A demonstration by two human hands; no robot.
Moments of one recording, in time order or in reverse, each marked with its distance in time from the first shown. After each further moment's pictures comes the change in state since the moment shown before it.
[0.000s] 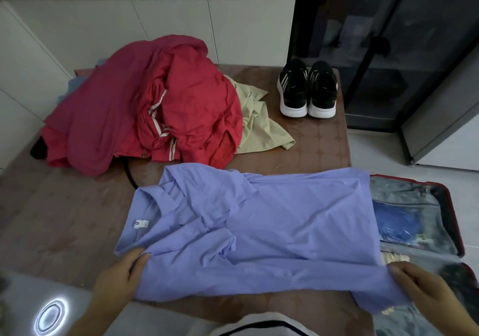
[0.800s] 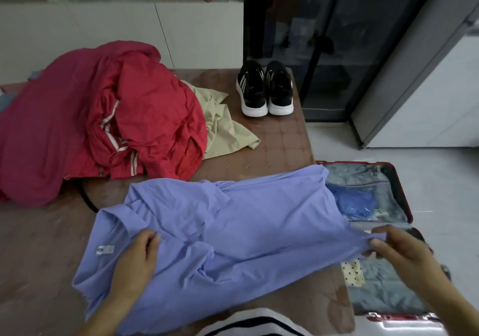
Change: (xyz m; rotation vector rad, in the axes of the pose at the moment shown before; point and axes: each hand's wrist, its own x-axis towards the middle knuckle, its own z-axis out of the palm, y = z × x) left_hand 0.055 0.062 0.049 -0.126 -0.130 0.190; right_hand -0.028 -0.076 -0.024 0.174 0.103 0.041
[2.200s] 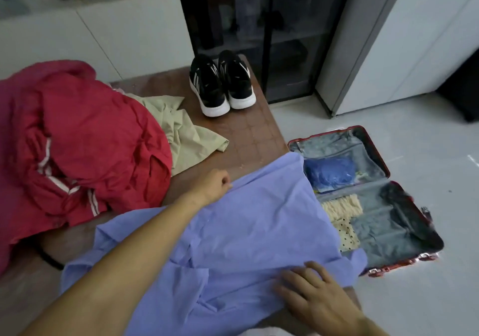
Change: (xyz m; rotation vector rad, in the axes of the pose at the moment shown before) left_hand 0.163 0.198 0.103 0.287 -0.607 0.461; right_hand -0.063 0.058 0.166 -1.248 -0.301 -0.366
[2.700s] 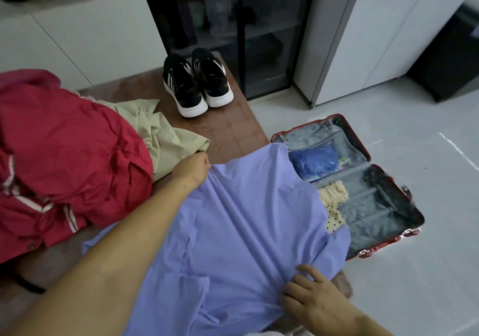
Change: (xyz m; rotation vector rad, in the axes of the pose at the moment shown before) left_hand 0.043 -0.004 -0.013 0.160 0.122 -0.125; right_hand 0.014 0.008 -0.007 0.205 0.517 -0.055
